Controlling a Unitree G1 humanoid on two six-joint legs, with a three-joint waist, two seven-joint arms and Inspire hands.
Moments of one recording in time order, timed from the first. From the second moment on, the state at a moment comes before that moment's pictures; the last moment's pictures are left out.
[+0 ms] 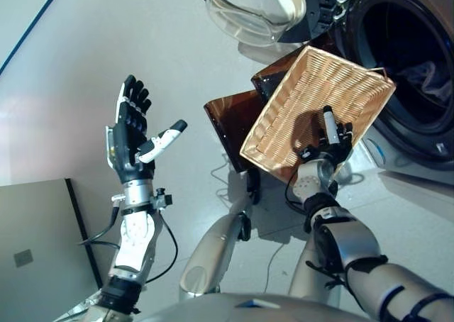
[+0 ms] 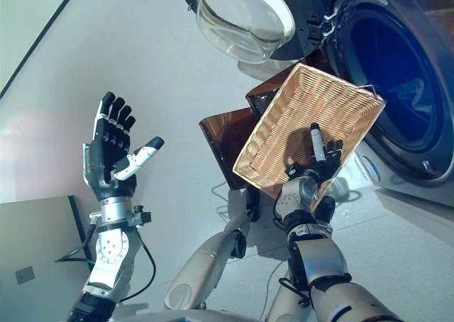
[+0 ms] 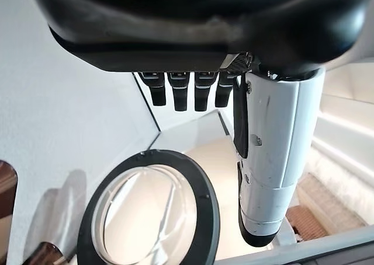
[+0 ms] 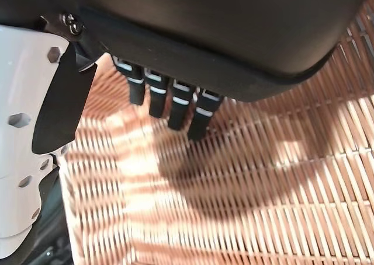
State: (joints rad) left arm 0.05 0.23 -0.21 0.00 -0.22 -0.59 0.39; right arm -0.68 -0.16 -0.01 1.10 1.03 -0.56 -0.39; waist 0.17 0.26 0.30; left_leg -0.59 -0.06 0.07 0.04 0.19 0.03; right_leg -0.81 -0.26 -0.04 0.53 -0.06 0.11
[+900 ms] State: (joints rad) left arm 0.11 0.20 -0.15 1.00 -0.23 -0.43 0.30; right arm -0.01 -0.14 0.05 1.12 0.56 -0.30 -0.24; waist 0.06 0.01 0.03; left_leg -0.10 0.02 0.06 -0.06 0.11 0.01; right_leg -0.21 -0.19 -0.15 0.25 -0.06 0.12
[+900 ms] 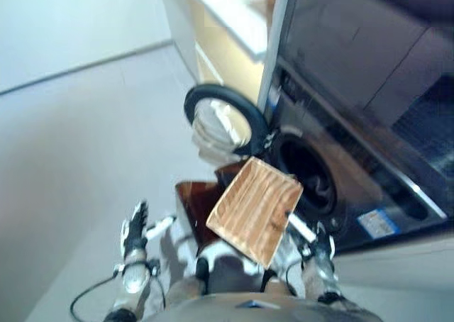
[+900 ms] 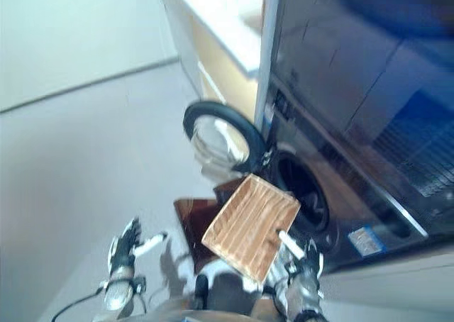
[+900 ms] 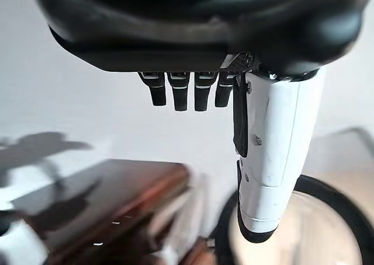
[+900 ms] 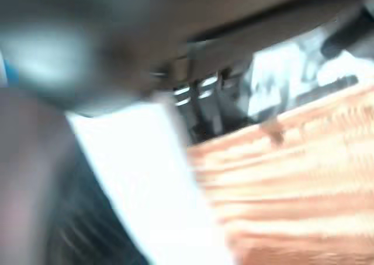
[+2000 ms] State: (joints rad) left arm 0.09 0.17 -0.22 1.34 -0.05 -0.22 0.02; right arm 0.02 -0.24 0.15 1.43 -0.13 -0.11 -0.22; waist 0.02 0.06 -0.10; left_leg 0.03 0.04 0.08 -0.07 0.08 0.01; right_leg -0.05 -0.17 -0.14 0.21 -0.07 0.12
